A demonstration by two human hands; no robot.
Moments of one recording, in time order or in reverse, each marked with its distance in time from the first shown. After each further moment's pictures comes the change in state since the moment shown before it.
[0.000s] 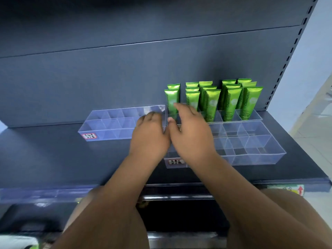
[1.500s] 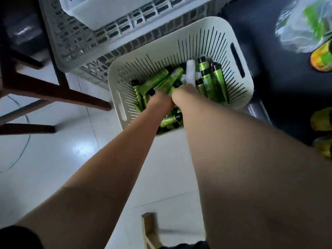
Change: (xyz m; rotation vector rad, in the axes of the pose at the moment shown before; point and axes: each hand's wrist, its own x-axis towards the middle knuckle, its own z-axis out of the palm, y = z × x) left_hand -0.404 -0.558 -0.031 -0.282 -0.102 -1.839; right_hand -0.373 -0.311 0.538 -0.219 -1.701 0.155
